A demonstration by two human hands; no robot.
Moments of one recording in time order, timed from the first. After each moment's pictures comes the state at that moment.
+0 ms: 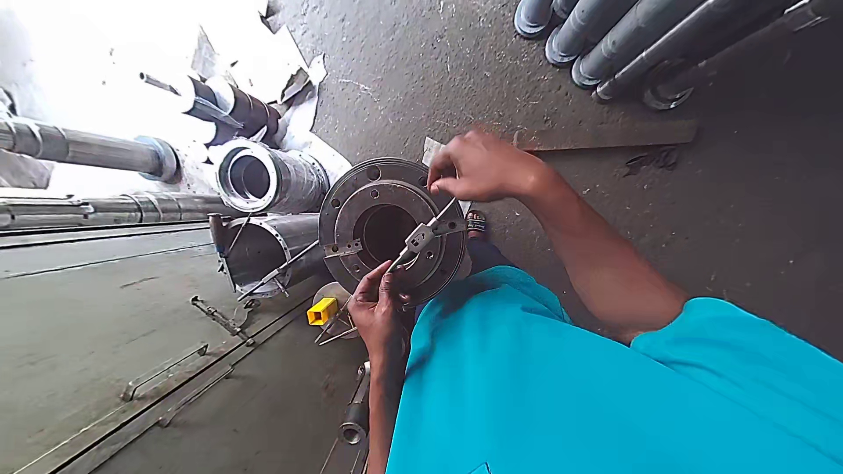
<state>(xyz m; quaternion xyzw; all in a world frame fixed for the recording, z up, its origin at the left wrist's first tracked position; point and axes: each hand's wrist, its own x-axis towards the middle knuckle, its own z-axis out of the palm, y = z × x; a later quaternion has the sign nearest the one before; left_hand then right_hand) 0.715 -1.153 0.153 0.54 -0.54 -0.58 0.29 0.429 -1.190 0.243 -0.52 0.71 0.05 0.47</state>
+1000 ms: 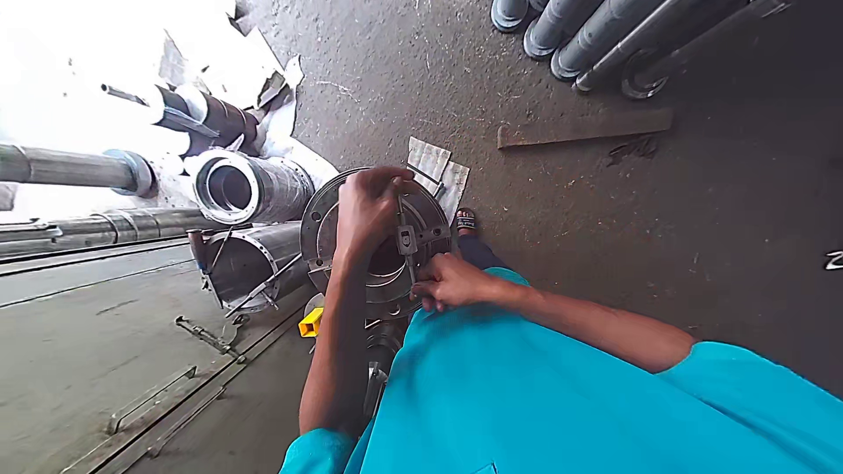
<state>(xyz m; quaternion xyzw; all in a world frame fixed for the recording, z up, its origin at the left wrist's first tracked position) 0.584 -1.282 0.164 0.35 -0.79 -0.51 0.00 0.528 -1.096 0.142 -0.32 0.56 -0.26 0.72</state>
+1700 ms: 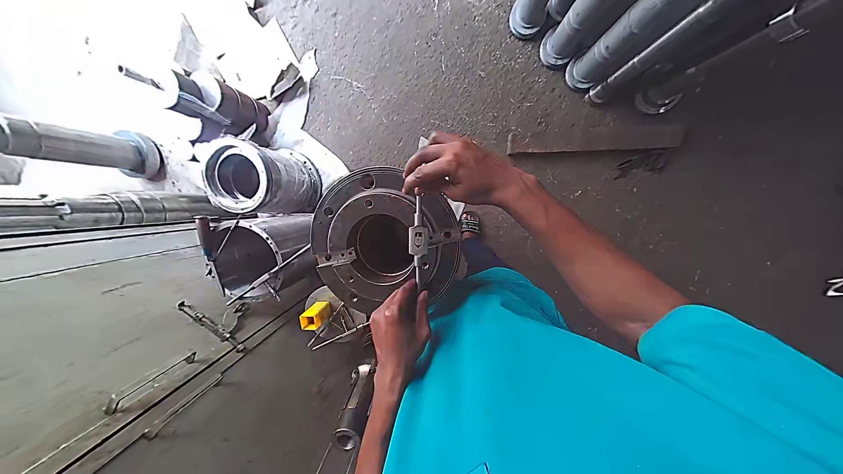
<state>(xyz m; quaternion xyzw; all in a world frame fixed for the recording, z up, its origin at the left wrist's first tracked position) 0.700 -1.136 0.164 0.42 -0.86 -0.27 0.07 0.398 -1.194 0.114 -0.75 0.52 -0.34 0.21</state>
